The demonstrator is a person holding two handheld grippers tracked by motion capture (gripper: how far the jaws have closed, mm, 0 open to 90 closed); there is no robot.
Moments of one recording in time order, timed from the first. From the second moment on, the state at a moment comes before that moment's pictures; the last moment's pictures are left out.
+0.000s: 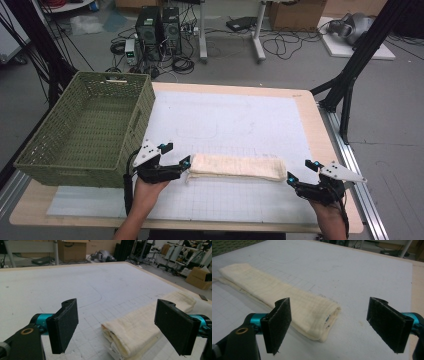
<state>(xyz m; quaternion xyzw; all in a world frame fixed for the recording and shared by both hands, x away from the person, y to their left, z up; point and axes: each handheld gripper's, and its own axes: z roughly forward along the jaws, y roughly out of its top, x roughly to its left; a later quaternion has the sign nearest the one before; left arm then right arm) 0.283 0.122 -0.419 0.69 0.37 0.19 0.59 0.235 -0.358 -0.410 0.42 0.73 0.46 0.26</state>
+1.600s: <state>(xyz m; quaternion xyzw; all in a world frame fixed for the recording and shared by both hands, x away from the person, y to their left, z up) 0.289 0.066 -0.451 0.81 0.38 0.15 0.42 0.239 -0.358 -0.417 0.43 0.74 0.45 0.25</state>
